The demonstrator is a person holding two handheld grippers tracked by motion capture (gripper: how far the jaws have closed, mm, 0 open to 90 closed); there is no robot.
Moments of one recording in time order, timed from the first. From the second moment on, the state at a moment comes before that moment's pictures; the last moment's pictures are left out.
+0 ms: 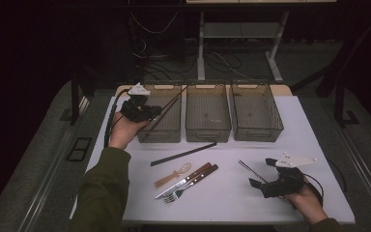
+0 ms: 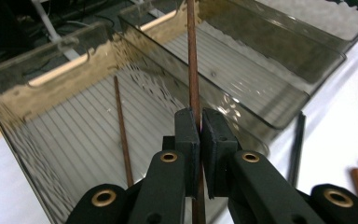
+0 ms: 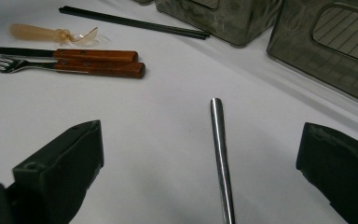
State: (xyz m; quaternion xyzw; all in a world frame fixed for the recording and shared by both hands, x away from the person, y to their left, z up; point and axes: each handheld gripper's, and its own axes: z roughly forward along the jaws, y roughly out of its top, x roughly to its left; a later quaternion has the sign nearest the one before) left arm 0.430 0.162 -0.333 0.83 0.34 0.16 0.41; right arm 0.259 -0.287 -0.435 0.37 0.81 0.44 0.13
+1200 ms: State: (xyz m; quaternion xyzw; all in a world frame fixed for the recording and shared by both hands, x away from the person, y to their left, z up) left arm 0.494 0.152 -0.383 0.82 0.46 0.17 0.31; right arm 0.257 -0.286 -0.433 0.36 0.80 0.45 0.13
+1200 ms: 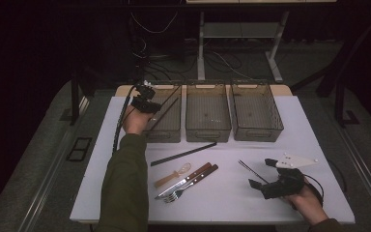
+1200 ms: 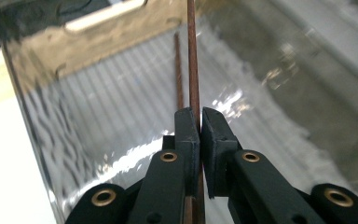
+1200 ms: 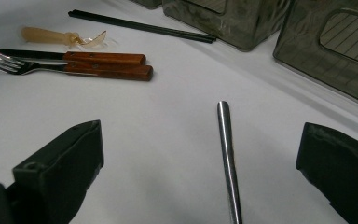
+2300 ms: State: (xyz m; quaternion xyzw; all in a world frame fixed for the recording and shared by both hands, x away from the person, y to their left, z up) left arm 0.428 0.164 -0.349 0.82 0.38 0.15 0.40; right arm 0.258 -0.285 -0.434 0.36 0.81 0.45 0.13
